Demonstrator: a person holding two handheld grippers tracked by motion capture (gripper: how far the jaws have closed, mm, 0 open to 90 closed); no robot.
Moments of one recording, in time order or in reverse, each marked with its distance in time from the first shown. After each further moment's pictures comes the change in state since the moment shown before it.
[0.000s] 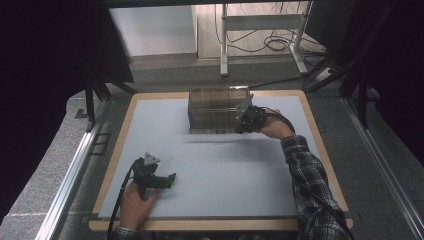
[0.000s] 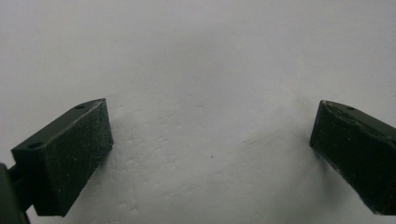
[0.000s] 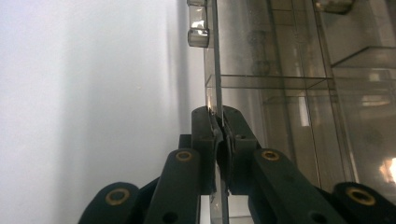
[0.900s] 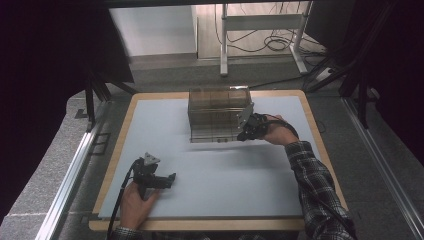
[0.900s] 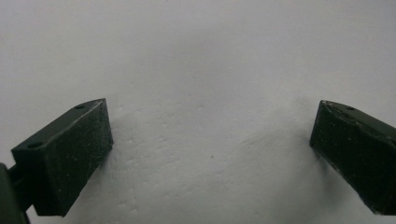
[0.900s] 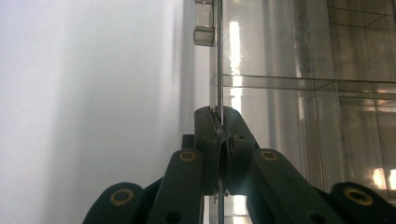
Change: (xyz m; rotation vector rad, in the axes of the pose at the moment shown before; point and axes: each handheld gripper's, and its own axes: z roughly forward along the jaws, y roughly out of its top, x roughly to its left) left arm 0.000 0.000 0.000 0.000 0.001 0.003; right arm 0.027 -0.003 -0.001 0.021 0.042 -0.078
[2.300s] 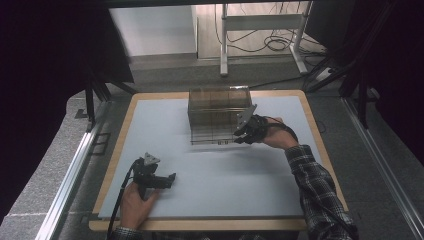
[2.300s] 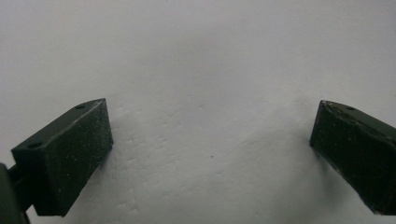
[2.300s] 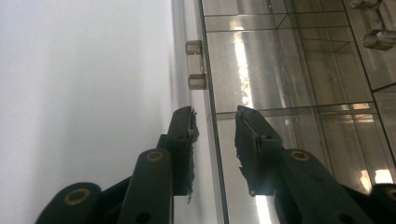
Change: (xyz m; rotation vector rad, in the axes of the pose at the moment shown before) left arm 0.000 0.000 0.000 0.000 0.000 0.002; right arm 0.016 0.009 -0.008 -0.086 -0.091 0.054
